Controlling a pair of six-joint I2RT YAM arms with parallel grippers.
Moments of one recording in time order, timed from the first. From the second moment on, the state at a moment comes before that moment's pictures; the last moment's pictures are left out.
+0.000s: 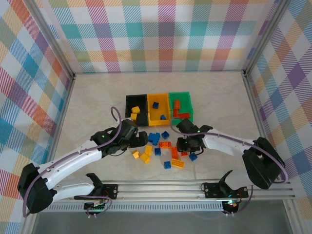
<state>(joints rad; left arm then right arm) -0.80 1.09 0.80 -0.69 -0.19 -0.84 0.75 1.39 0.77 -0.63 -0.03 0.65</state>
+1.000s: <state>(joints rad) -0.80 0.84 0.64 -0.77 -0.26 -0.91 0.53 1.99 1.64 -0.66 0.24 0.61</state>
